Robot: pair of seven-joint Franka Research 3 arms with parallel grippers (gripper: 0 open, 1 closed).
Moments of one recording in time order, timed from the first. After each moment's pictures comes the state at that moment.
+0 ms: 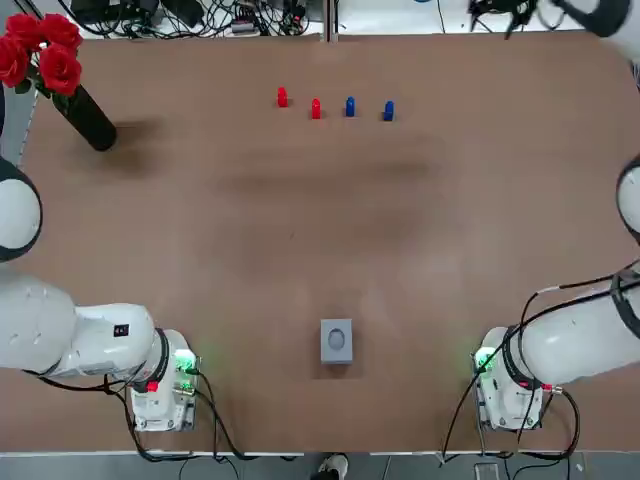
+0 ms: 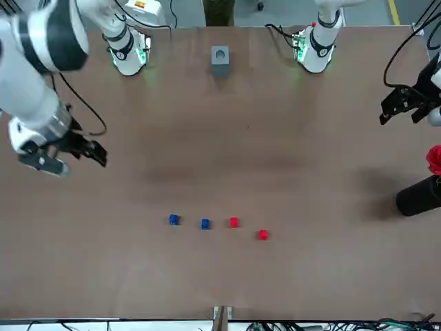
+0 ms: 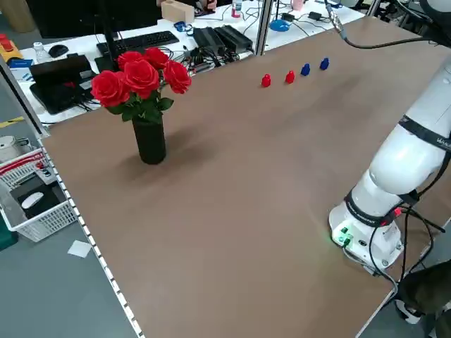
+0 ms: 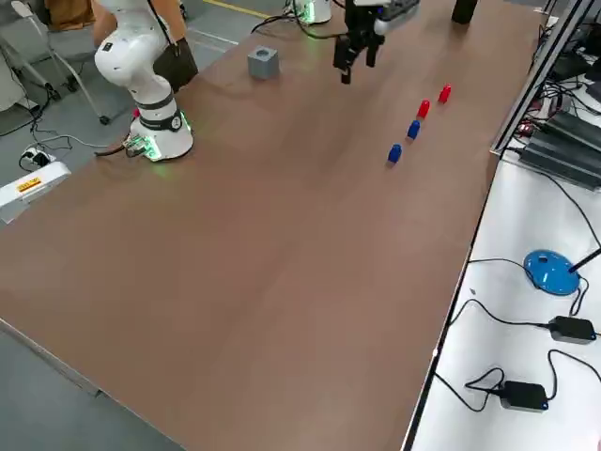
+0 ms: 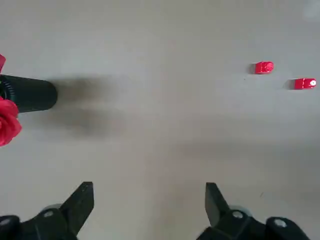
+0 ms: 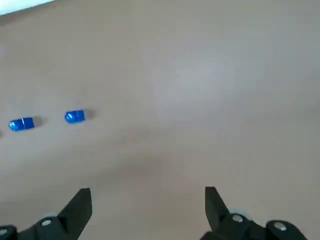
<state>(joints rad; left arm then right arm) 0.06 0.00 -0.12 -1.51 -0.01 1.55 -0.08 0.23 0.03 -0.09 -1.68 0.00 1.75 0.37</state>
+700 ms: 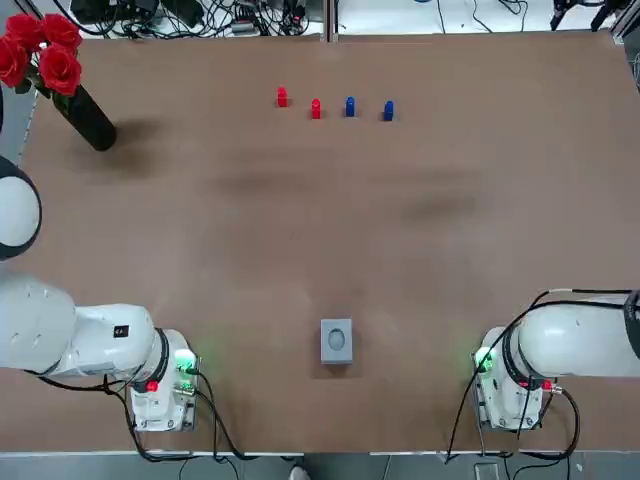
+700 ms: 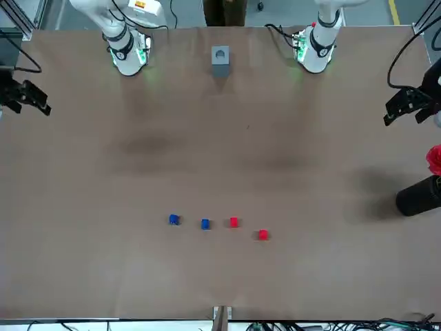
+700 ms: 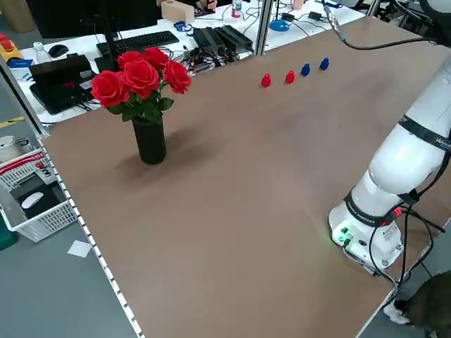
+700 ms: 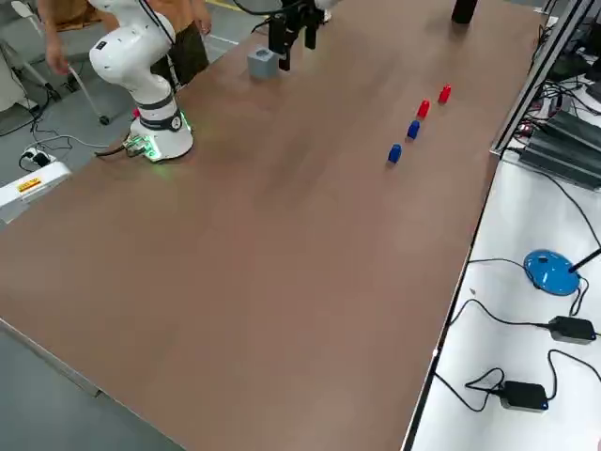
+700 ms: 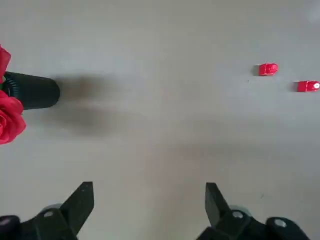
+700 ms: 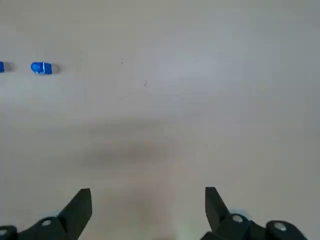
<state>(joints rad) 0.05 0.00 -0.09 -1.51 -0.01 1.55 -0.08 0.04 -0.11 -0.10 -1.67 0.00 1.54 -0.02</state>
